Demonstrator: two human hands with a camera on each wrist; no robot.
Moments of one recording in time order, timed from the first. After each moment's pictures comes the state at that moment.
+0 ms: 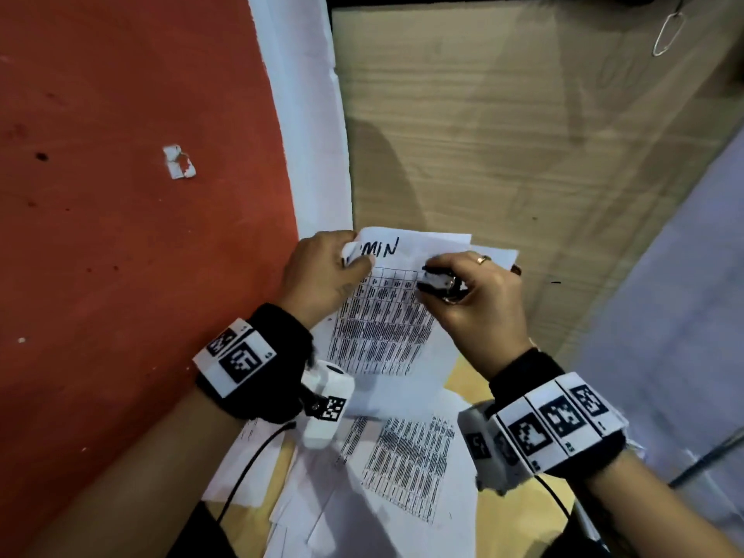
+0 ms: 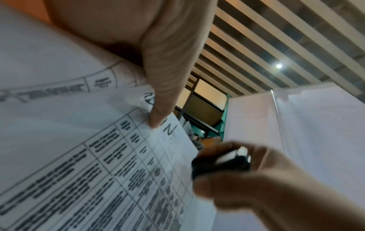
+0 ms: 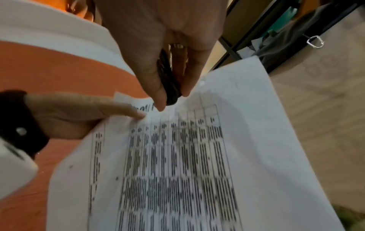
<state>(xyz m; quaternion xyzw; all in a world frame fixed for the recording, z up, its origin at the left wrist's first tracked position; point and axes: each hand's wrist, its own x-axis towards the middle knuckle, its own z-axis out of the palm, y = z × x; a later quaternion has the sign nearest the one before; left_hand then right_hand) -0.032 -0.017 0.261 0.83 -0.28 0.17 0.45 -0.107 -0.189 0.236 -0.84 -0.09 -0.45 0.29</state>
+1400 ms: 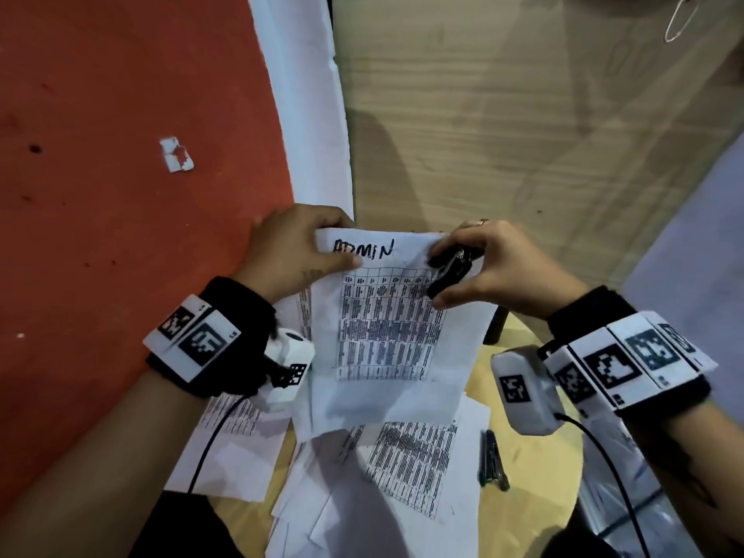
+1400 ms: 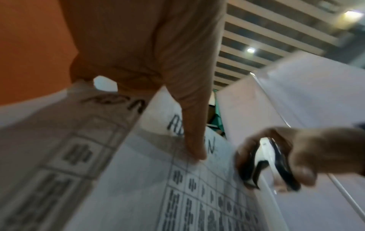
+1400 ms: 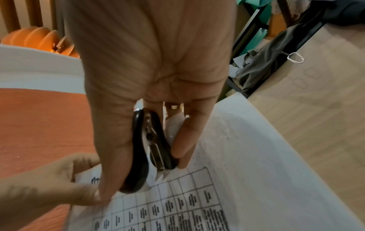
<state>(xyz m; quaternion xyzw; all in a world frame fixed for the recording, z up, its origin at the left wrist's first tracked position) -0.020 0.013 0.281 0.87 -0.31 0.12 0.36 -0.100 -0.220 0.288 -0.93 -0.11 -0.14 0.33</state>
